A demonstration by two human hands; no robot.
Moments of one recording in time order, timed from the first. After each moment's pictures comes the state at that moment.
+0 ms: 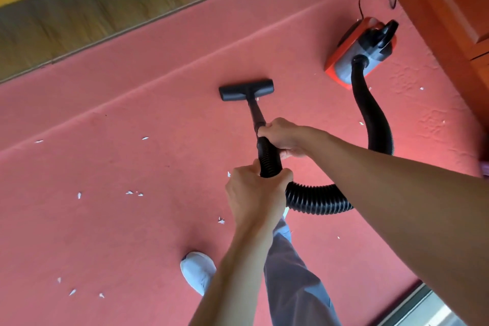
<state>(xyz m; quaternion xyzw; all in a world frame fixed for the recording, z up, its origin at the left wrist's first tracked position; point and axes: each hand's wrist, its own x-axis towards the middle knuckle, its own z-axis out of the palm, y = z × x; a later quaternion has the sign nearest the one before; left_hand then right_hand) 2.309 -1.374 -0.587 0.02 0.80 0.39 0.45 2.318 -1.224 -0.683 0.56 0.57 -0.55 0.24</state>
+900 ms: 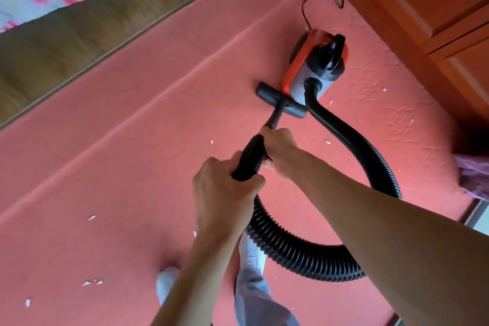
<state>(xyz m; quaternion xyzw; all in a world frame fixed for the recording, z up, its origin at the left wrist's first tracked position) 2.275 -1.140 -0.606 0.26 0.83 0.31 0.39 2.343 -1.016 -0.700 0.74 0.35 -0.57 -0.03</state>
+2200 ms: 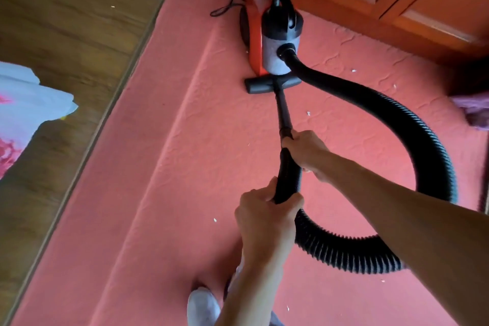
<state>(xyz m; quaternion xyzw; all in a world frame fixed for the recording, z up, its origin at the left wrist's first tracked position) 2.281 -0.910 -0.645 0.30 0.73 0.24 0.57 2.394 -0.806 -0.716 0.79 0.37 -0.49 -0.04</state>
